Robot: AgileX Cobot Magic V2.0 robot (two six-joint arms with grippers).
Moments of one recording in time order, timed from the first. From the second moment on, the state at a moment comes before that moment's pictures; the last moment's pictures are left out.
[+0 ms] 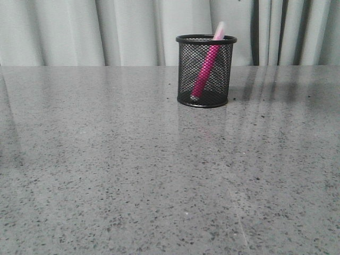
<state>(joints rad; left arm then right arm) -0.20 0.73 -0.63 -0.20 0.27 0.21 0.25 1.45 -1.22 1.72 0.32 -1.71</state>
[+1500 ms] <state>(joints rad) -0.20 0.73 -0.63 -0.20 0.27 0.21 0.25 1.68 -1.16 1.74 0.49 -1.86</state>
